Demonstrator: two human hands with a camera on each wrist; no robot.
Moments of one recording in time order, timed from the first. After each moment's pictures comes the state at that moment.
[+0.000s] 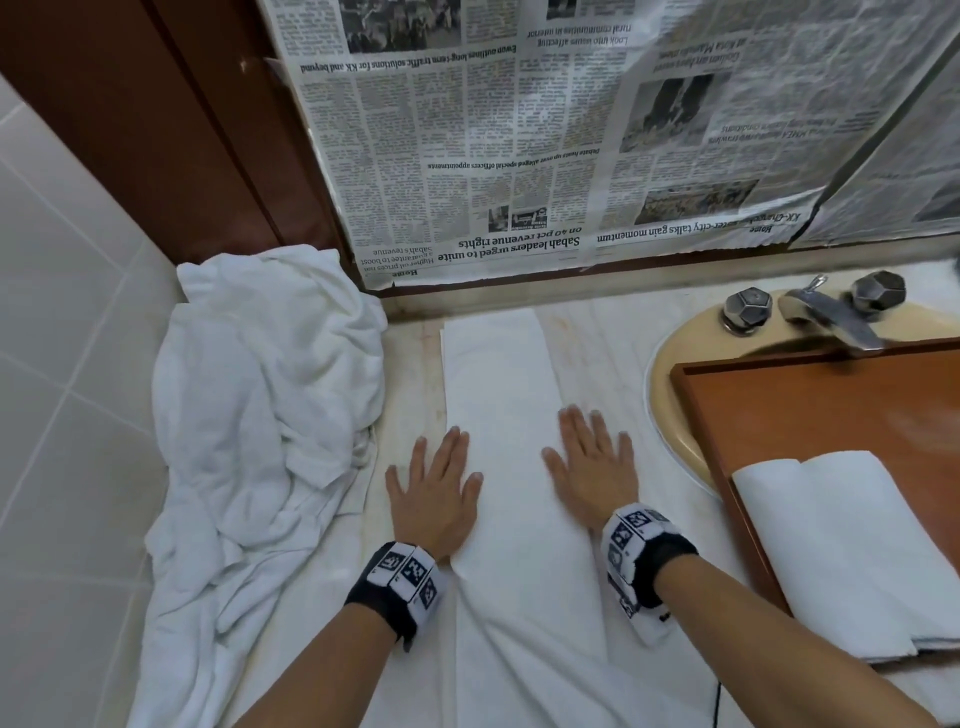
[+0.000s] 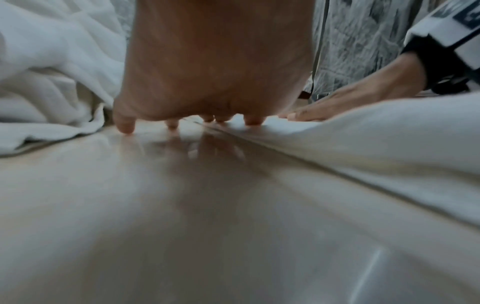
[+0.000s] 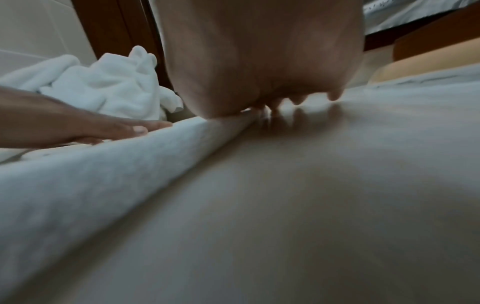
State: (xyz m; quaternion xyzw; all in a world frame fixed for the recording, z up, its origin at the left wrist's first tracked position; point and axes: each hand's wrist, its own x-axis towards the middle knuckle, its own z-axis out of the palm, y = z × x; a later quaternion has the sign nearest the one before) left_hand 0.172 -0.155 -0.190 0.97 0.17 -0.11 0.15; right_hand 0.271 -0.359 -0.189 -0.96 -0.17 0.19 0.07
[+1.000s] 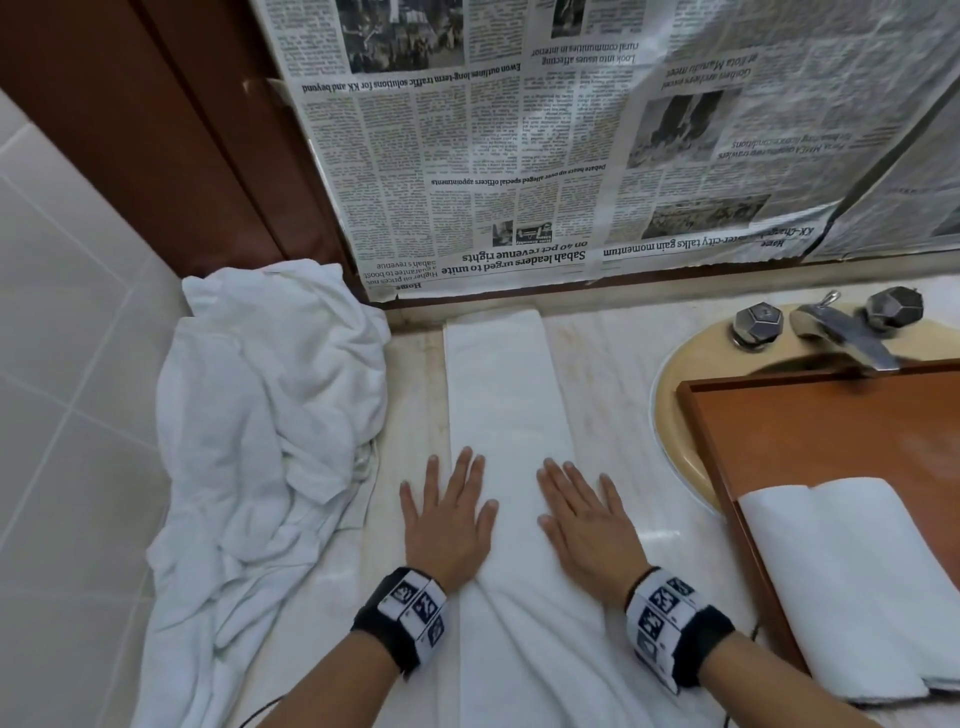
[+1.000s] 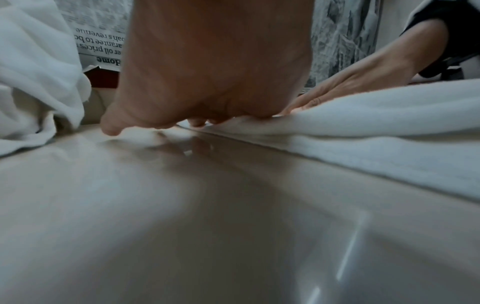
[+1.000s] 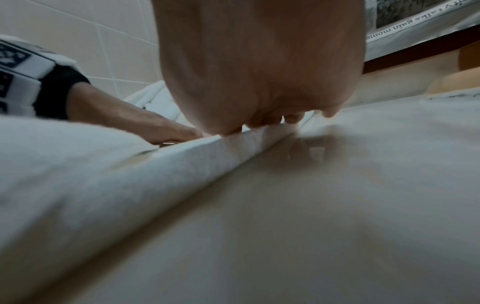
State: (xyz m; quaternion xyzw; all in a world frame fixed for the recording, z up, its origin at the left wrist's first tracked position) left_hand 0.169 -0.169 -0.189 0.97 0.13 -0.15 0.14; right_hand 0.231 -0.374 -0.192 -0.94 -0.30 0.15 0.07
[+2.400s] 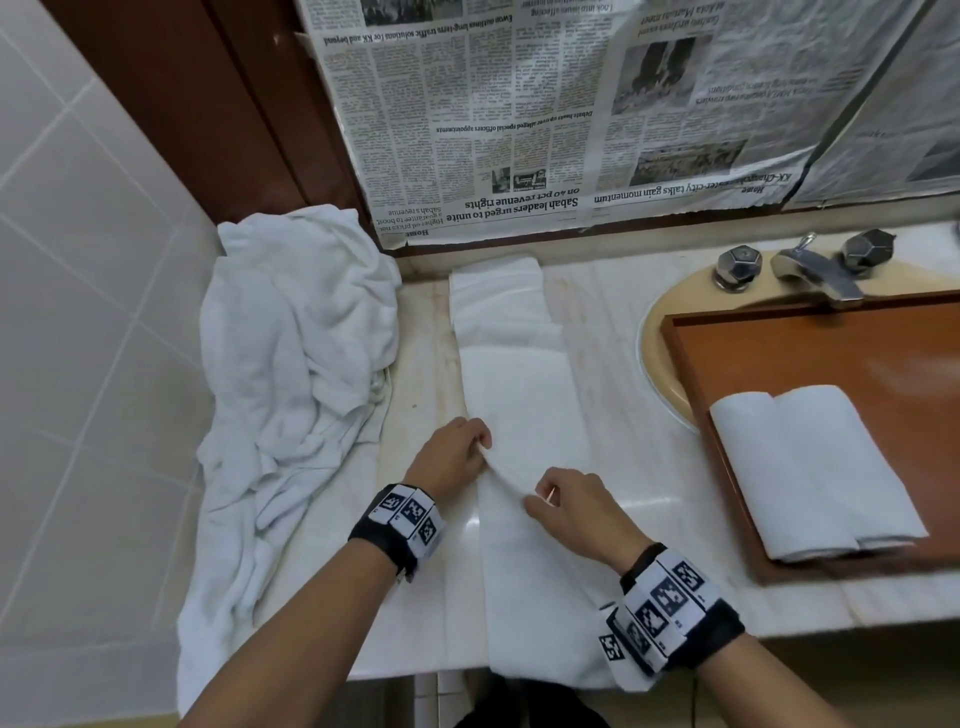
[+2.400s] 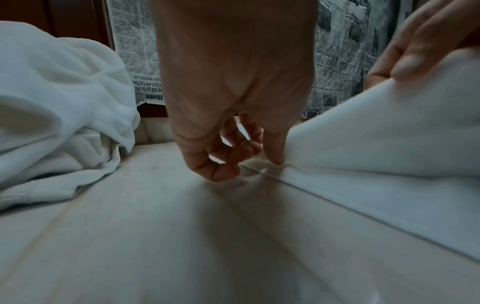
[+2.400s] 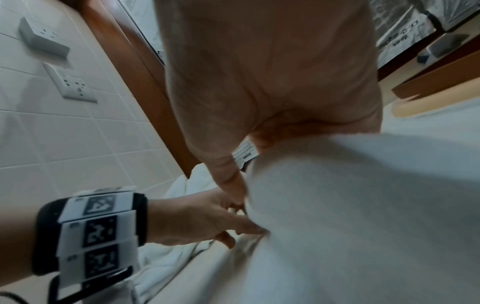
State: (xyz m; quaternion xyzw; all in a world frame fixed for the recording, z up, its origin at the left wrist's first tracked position) left_hand 0.141 -0.168 -0.160 0.94 0.06 -0.10 0.31; right_hand 0.142 -0.384 -0.116 -0.89 -0.14 0.30 0.32
